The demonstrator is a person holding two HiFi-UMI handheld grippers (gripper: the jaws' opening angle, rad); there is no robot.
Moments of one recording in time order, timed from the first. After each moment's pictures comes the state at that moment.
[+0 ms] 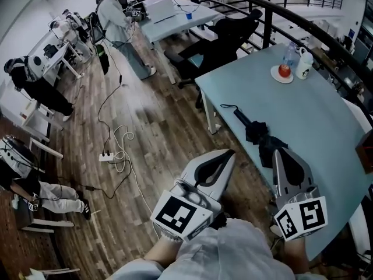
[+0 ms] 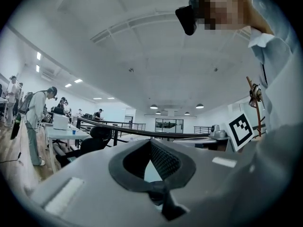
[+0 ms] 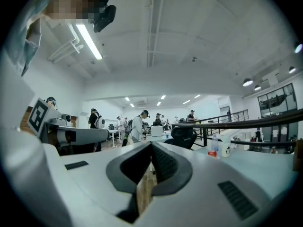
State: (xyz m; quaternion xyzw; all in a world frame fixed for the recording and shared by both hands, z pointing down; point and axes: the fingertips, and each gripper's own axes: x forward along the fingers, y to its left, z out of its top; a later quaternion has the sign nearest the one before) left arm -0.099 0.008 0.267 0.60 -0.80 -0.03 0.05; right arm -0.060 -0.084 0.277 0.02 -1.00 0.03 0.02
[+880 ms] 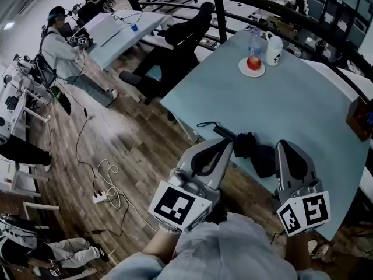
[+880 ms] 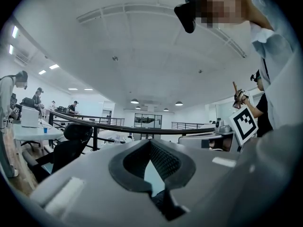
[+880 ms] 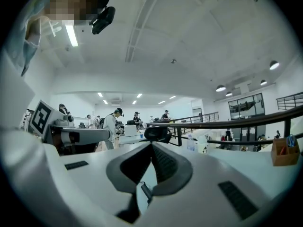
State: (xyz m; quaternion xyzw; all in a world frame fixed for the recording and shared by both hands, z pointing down) left arm -0.214 -0.092 0.274 0.71 -0.70 -0.01 0.05; right arm -0.130 -0.166 0.281 0.19 -0.98 0.04 0.04
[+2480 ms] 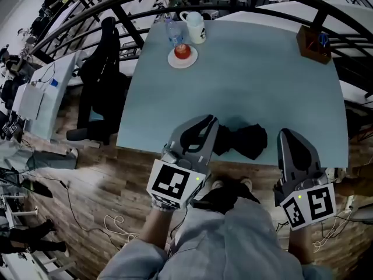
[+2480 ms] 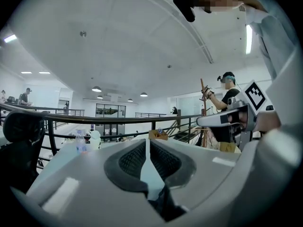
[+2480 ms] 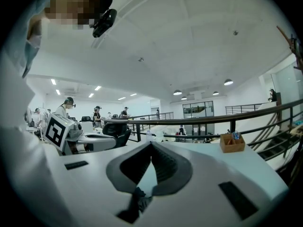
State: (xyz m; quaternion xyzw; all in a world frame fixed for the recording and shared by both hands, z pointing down) left arm -0.223 -0.206 0.340 0.87 -0.49 0.06 0.04; right arm -0.084 -0.196 0.305 0.45 -0.89 0.07 0.07
